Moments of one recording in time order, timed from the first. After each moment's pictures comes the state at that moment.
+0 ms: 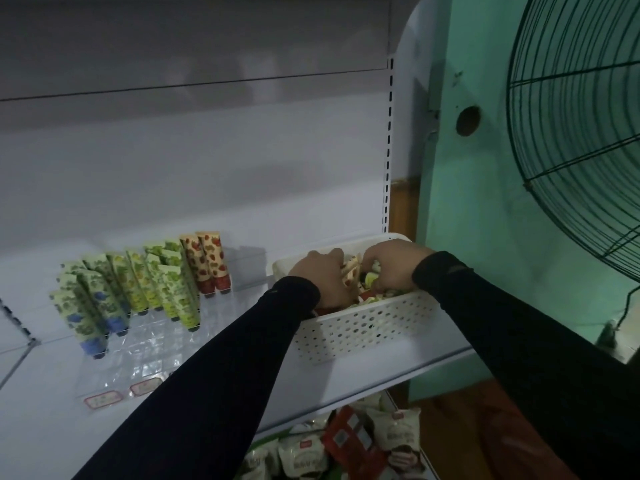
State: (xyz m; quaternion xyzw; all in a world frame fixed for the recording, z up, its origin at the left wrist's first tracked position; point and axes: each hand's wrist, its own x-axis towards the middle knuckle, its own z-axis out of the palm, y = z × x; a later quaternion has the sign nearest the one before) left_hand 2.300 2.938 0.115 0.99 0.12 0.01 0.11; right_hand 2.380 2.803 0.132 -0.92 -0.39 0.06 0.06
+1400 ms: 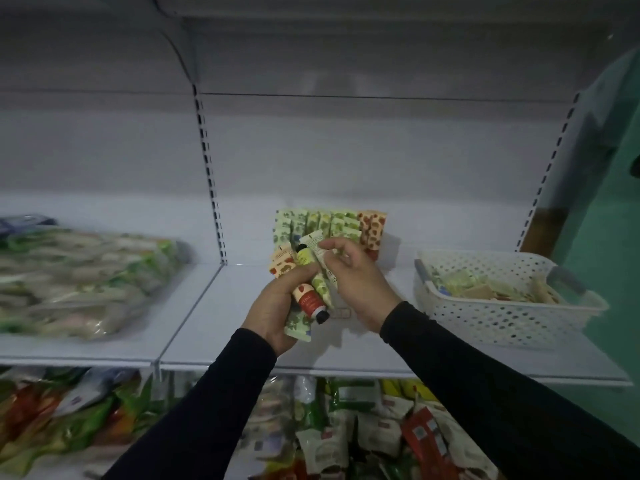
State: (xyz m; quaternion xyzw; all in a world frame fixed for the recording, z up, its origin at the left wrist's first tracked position) left_hand 2.033 3.033 0.094 0.42 0.20 0.28 0.84; right_hand 2.135 2.957 0.120 -0.63 -0.41 0.23 0.61
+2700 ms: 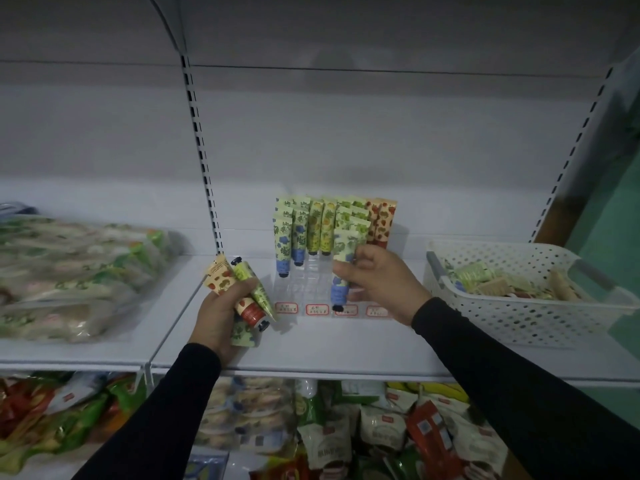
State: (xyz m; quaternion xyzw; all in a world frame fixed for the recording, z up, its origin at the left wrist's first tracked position) left_hand 2.001 3.135 0.016 0.45 0.29 0.38 0.75; right_hand 2.184 2.967 0.094 -0.63 -0.40 0.31 0.59
